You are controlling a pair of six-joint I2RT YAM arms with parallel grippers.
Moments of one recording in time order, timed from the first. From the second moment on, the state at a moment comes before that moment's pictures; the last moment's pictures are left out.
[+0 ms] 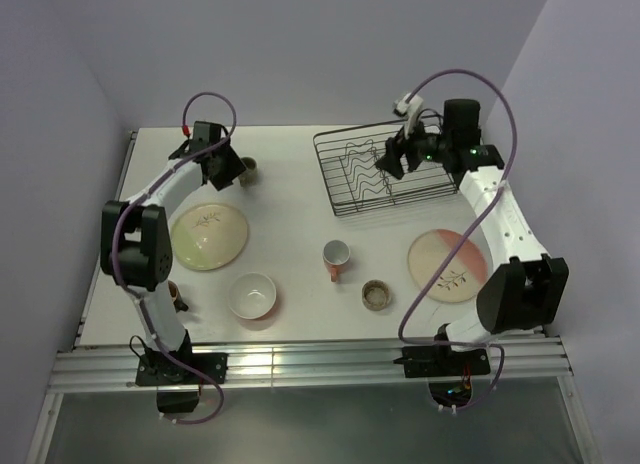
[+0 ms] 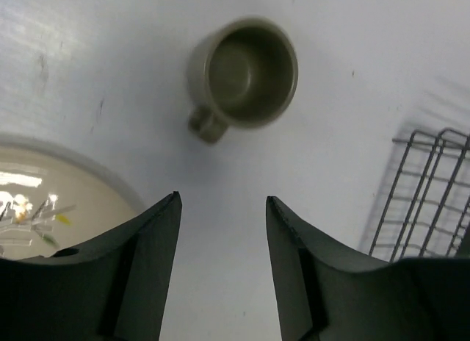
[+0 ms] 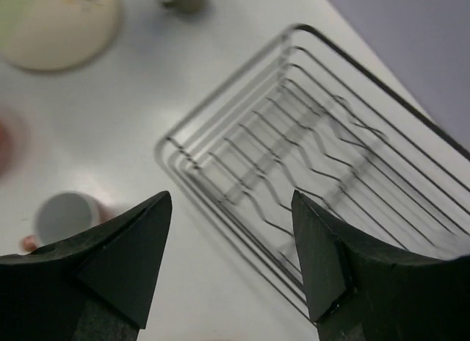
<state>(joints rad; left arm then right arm) -0.18 1.85 1.42 -0.40 -0.02 -0.76 0.04 1.51 1.47 -0.51 -0.71 -0.49</state>
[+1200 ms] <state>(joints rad) -0.14 2.28 1.86 -0.53 -0.04 -0.66 0.13 1.40 1.25 -0.54 -0.91 -0.37</state>
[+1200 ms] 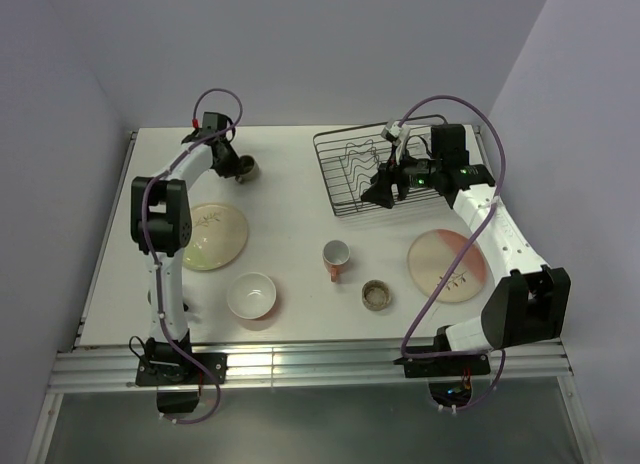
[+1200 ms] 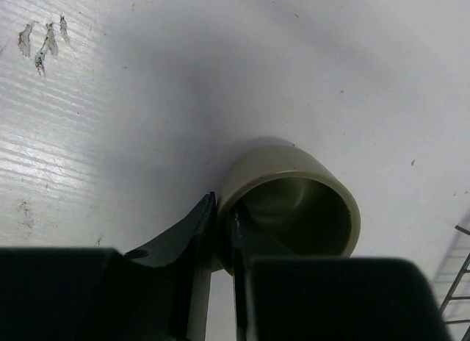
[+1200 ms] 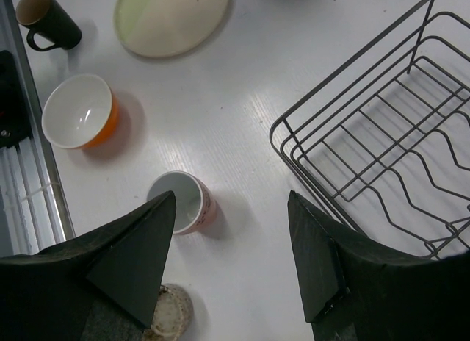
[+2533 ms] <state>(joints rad) -0.27 1.51 0.91 0.94 0.84 -1.43 0.38 1.55 1.08 0.84 -0.94 1.33</state>
